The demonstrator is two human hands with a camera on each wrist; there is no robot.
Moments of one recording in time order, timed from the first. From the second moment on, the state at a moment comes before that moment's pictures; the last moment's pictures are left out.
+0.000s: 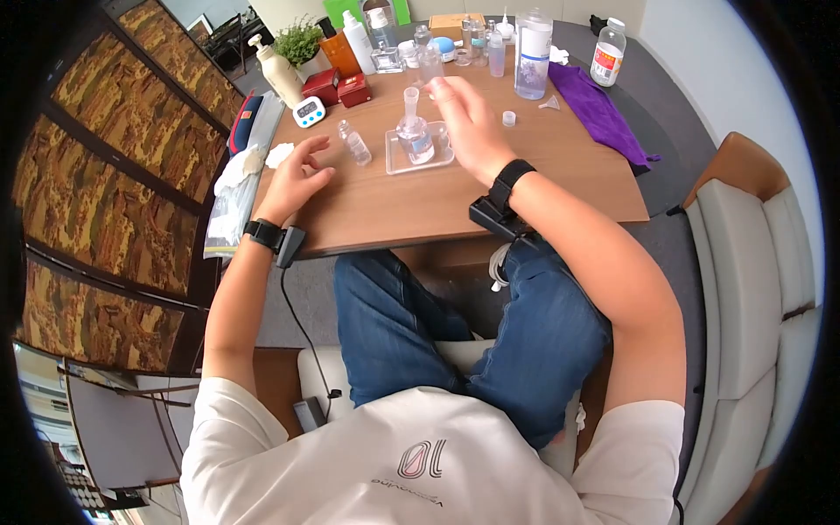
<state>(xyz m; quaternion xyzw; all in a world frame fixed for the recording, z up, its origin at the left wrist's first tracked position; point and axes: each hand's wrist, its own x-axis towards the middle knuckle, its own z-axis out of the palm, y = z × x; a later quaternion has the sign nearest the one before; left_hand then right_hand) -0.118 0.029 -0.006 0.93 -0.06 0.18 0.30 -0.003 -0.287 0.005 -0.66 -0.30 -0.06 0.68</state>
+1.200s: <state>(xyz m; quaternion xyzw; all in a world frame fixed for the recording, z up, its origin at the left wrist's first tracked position) -0.353 0.057 -0.028 0.99 0.11 0.07 -0.06 -0.079 -0.630 0.005 -0.97 0.09 -0.23 0.08</state>
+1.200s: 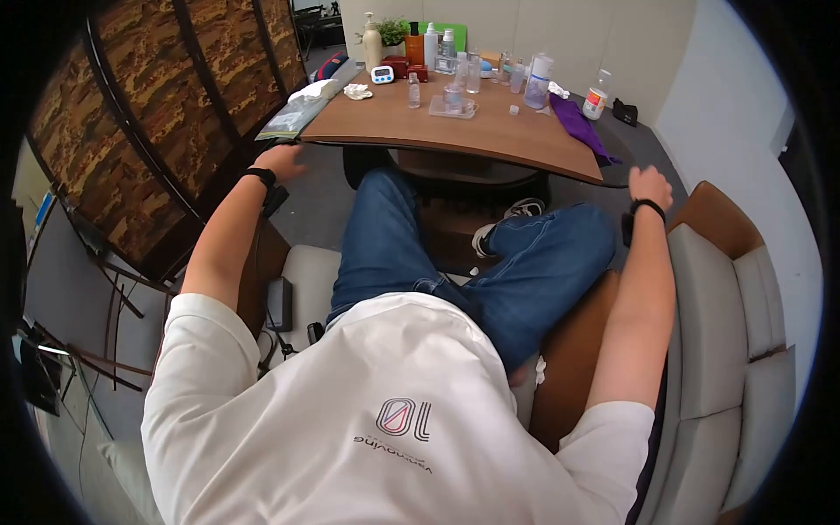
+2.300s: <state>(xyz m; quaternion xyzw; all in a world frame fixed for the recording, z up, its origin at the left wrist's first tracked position) -0.382 0.205 -0.116 0.73 0.50 -0.46 0.08 -0.008 -0.574 -0.225 -0.93 -0.06 0.31 0.19</state>
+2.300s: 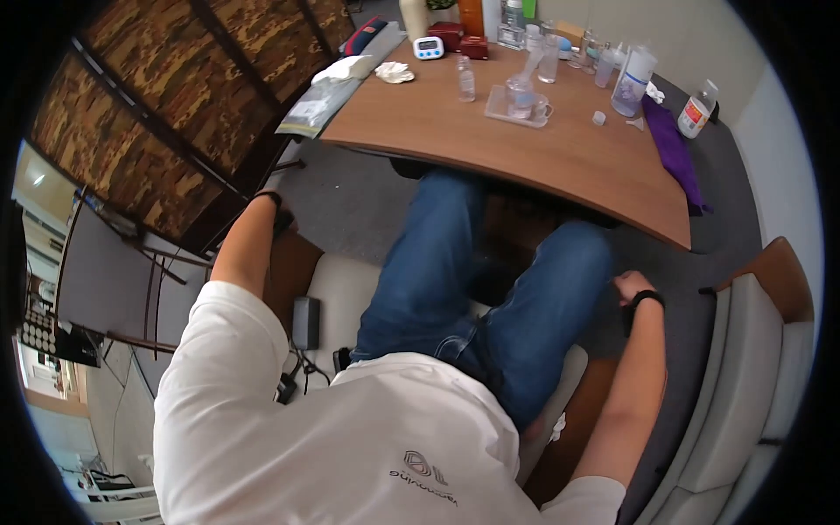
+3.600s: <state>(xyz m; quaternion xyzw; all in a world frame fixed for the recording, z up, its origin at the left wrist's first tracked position) -0.136 -0.074 -0.011 0.82 0.24 0.26 0.46 -0.093 -0.554 -0.095 -0.90 -0.19 0.23 0.31</state>
